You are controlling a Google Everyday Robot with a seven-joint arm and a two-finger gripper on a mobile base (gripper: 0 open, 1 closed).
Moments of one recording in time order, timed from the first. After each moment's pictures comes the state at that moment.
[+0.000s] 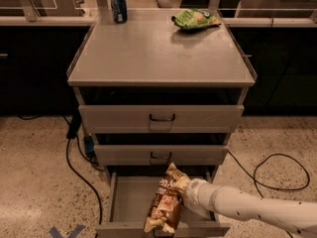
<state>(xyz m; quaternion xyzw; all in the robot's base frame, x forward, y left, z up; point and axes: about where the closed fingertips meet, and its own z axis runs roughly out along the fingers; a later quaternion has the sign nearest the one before) 0.515 -0.084 0.436 -0.85 0.31 -0.17 0.38</state>
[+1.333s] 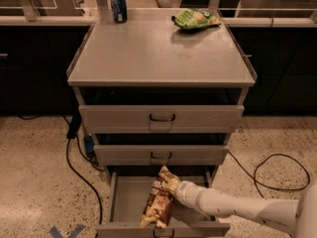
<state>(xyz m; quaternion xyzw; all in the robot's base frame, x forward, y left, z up) 0.559 -0.059 0.337 -0.85 0.29 -0.19 0.39</state>
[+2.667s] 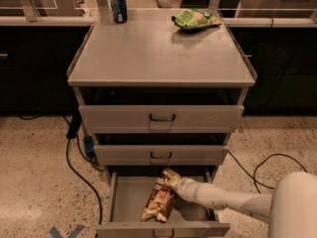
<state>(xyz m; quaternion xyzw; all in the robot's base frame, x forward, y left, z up) 0.604 -0.071 0.277 -0.87 0.27 -0.20 0.37</state>
